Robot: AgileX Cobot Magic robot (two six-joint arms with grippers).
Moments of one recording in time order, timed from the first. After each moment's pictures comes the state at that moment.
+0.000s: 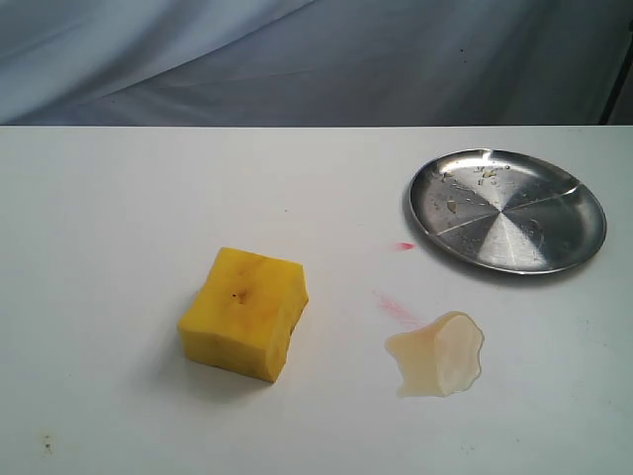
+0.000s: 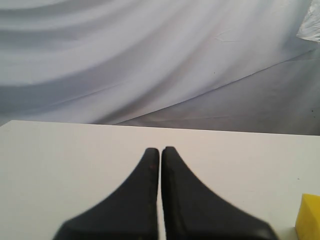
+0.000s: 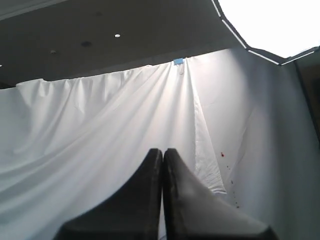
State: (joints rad) left arm 0.03 0.00 0.00 0.09 0.11 -0.12; right arm 0.13 0.00 -0.28 0.27 -0.17 -0.12
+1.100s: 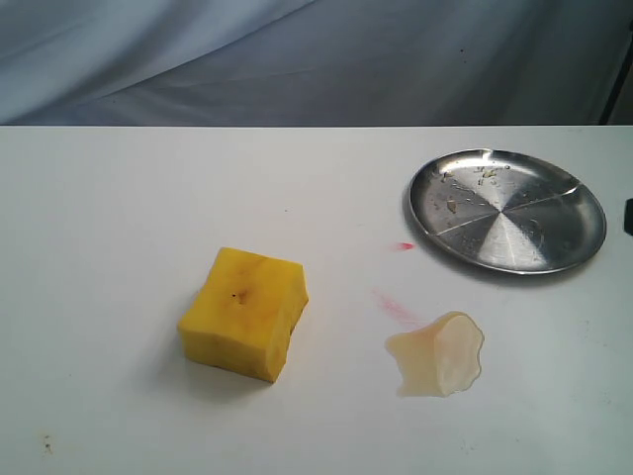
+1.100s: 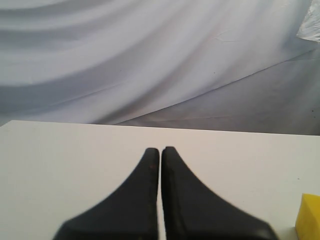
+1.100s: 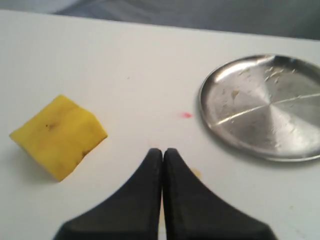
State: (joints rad) left arm 0.03 0.00 0.00 0.09 0.11 -0.12; right arm 0.13 0.71 -0.63 0.49 0.64 -0.40
